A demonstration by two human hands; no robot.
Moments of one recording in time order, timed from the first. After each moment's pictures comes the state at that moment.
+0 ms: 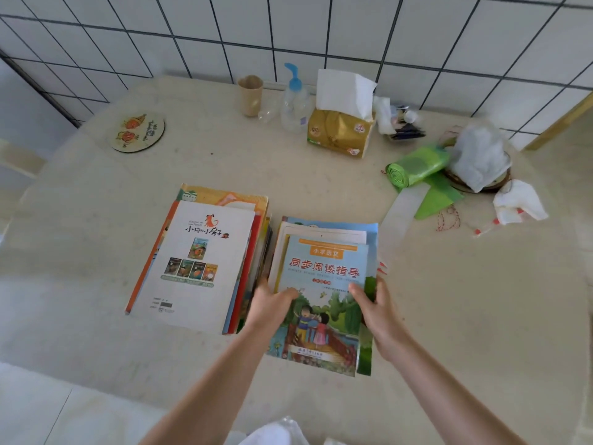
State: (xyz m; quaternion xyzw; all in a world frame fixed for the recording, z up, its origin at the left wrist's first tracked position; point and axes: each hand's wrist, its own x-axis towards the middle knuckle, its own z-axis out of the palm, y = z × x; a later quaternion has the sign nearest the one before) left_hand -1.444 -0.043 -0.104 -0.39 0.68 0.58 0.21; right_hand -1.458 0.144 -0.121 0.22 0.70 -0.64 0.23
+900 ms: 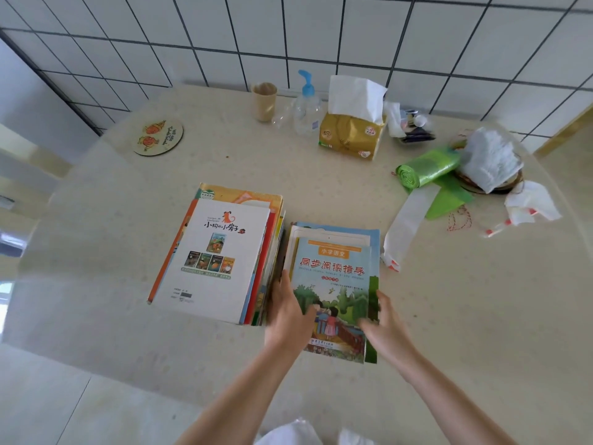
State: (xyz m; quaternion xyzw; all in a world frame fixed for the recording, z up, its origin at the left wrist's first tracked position) left_hand -1.410 -0.030 -0.127 -0.25 0.87 0.39 0.17; right_hand -1.429 0.143 -0.114 0.13 0.84 -0.43 0.29
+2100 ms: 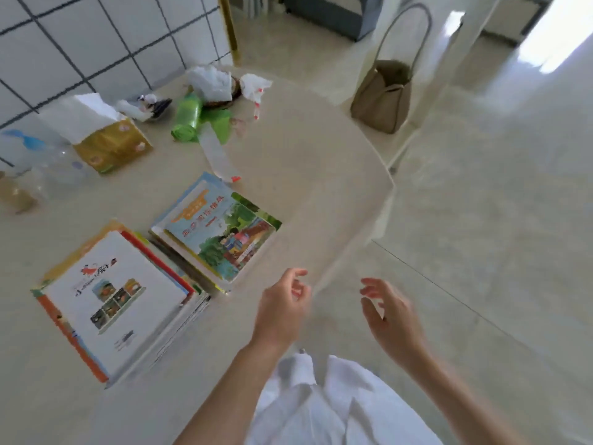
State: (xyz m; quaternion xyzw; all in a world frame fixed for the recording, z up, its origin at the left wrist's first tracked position) left_hand -1.270 -0.070 -0.063 0.30 0.84 0.35 0.30; right_hand -1.102 0.033 -0.080 0.43 0.81 -0.37 -0.13
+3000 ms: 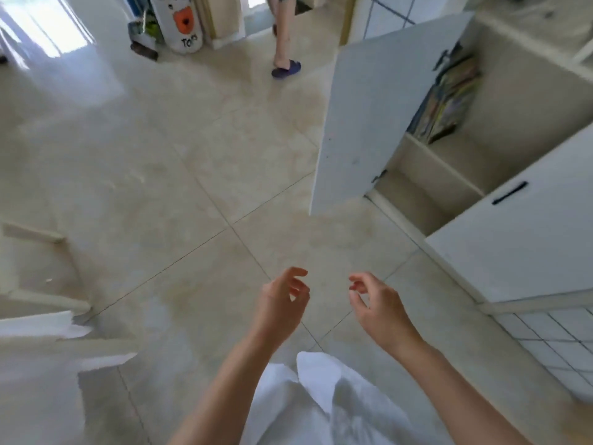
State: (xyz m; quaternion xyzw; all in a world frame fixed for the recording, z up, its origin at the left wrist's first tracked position) left_hand -0.713 -0.064 -0.082 0.75 0.43 0.09 0.49; right_hand -0.573 -0.193 -0.071 0.85 0.35 -0.28 -0.27
